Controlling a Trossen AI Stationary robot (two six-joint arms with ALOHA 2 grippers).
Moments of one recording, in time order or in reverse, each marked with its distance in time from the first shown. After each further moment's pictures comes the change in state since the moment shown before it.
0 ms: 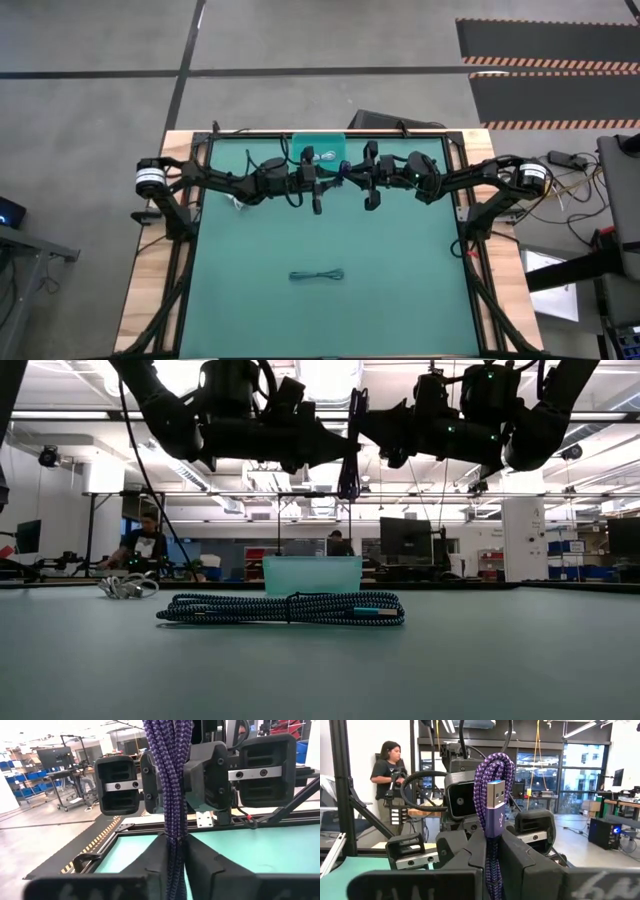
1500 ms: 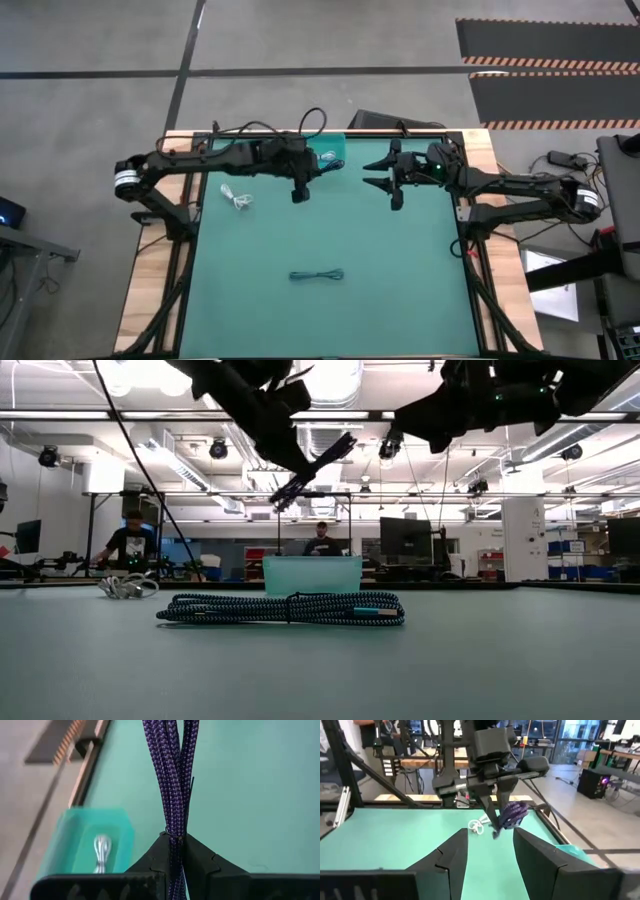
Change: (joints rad) left arm 0.077 -0.162 0.414 -1.326 -0.041 0.111; right arm -0.038 -0.500 -0.001 -0.826 0.000 -0.103
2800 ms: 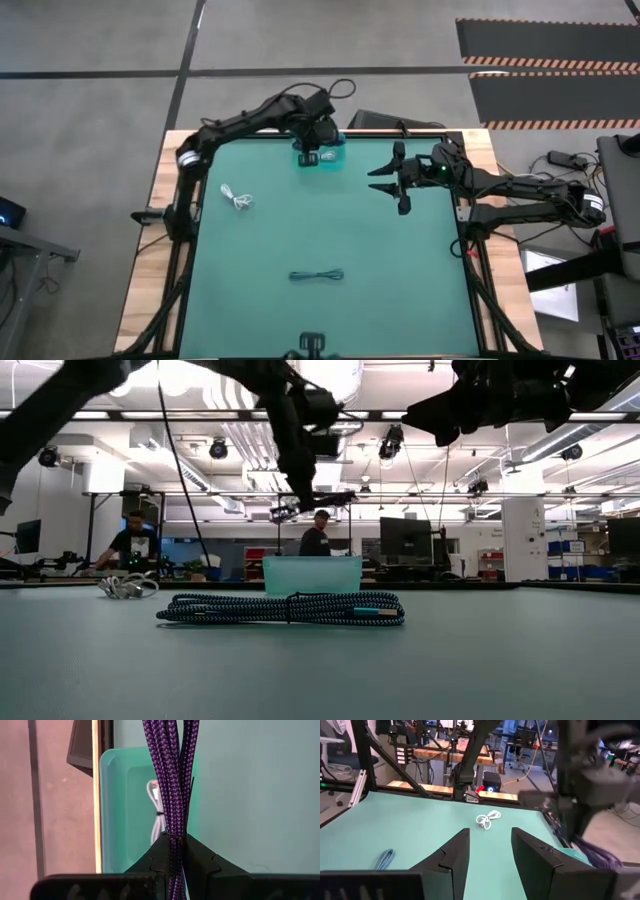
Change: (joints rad) left arm 0.205 0.526 0.801 -0.724 -0.057 0.268; right arm 0.000 -0.074 -0.015 -0.091 -0.064 -0.101
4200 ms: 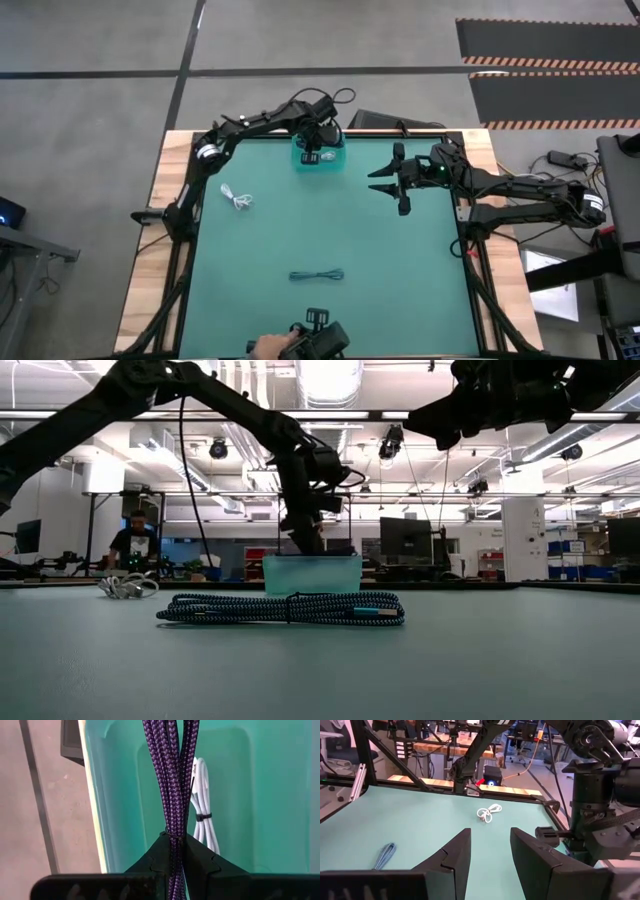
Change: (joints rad) left arm 0.088 0.173 -0.066 0.202 -0.026 0.179; right arm 0.000 0.000 0.000 -0.035 0.003 -0.004
